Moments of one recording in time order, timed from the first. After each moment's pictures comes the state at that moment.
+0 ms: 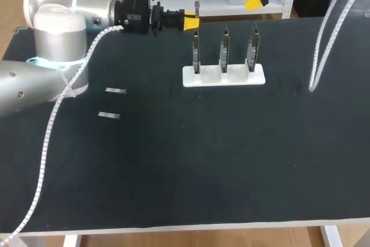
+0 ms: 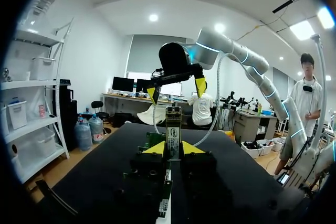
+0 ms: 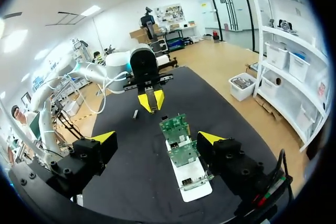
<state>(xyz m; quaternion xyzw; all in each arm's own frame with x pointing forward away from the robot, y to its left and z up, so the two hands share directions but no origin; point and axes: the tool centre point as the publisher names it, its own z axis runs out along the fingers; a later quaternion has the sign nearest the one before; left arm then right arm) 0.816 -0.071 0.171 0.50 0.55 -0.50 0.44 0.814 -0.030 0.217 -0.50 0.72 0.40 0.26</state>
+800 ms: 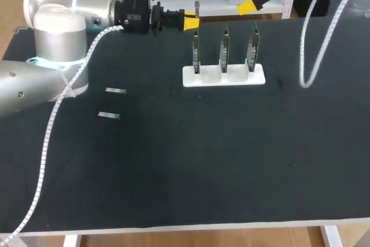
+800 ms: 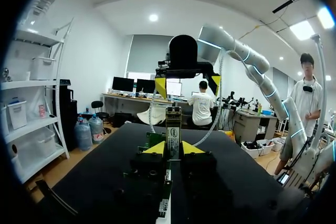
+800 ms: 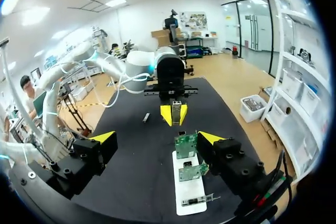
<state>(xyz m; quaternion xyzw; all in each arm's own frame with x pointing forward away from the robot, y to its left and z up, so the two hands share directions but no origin) 0.816 -0.071 0.171 0.50 0.55 -0.50 0.44 0.792 -0.005 0.230 -0.59 0.64 0.40 0.29</state>
